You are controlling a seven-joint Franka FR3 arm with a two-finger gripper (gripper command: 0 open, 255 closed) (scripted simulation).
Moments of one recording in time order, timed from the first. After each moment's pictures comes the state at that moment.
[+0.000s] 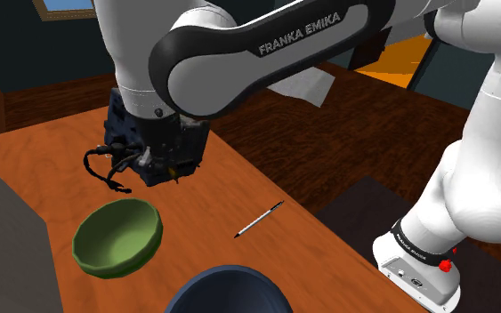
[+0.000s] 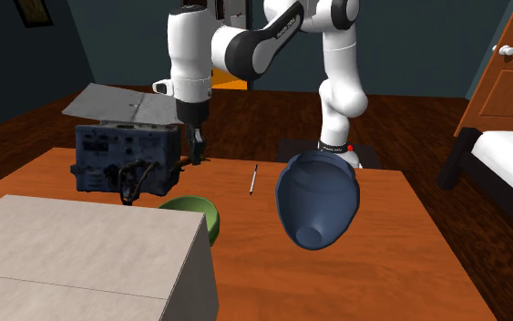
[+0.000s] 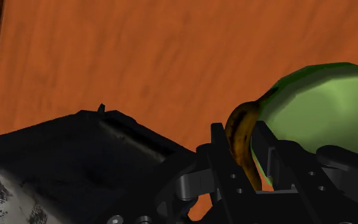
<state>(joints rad) 0.40 0.24 0.52 -1.74 -0.20 2.02 0.38</state>
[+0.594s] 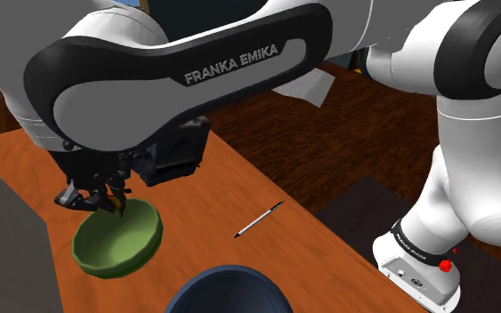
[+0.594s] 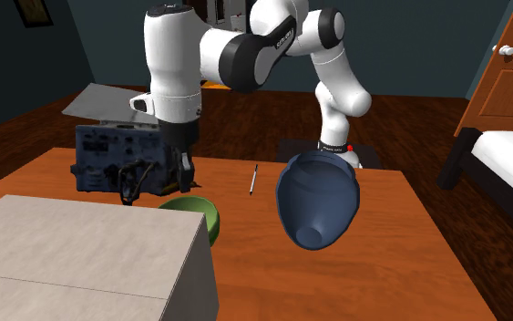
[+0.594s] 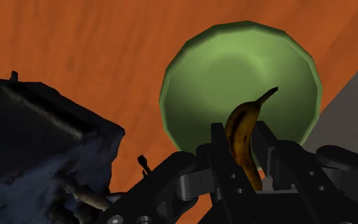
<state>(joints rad) 0.62 0.55 0.52 -1.31 -0.34 1.85 0.55</state>
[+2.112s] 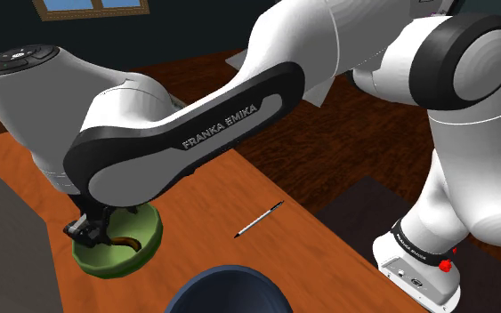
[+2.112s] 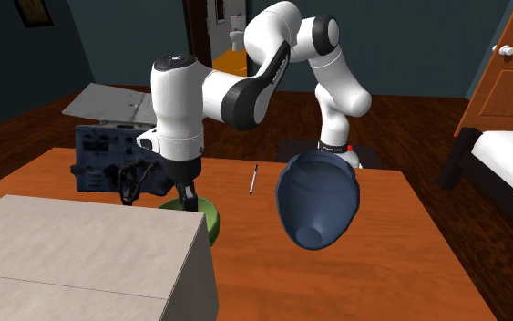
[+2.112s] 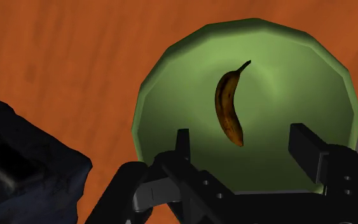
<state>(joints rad) 0.64 0.62 0.50 -1.39 -0.38 1.99 0.59</state>
